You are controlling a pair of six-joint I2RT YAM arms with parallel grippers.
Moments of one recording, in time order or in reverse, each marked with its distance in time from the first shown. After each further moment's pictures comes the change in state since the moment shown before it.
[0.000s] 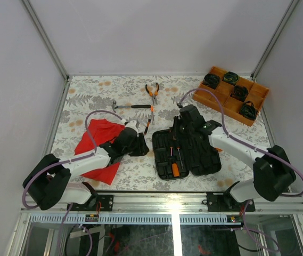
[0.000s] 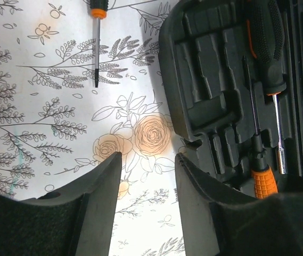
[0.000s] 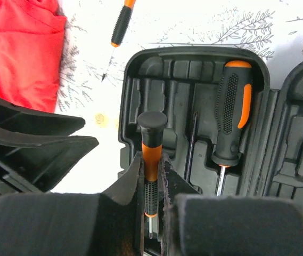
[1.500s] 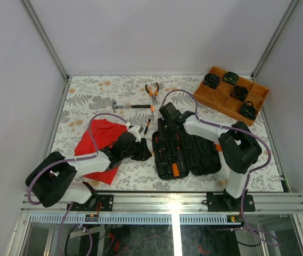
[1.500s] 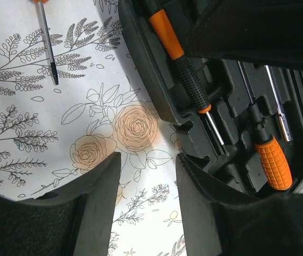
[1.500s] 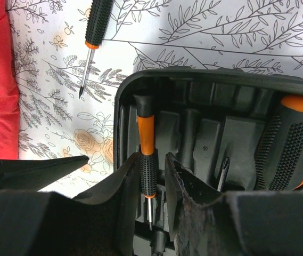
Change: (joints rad) left arm 0.019 0.026 -0.129 0.249 0.157 0.129; right arm 0.067 0.426 0.292 -0.131 -0.016 0.006
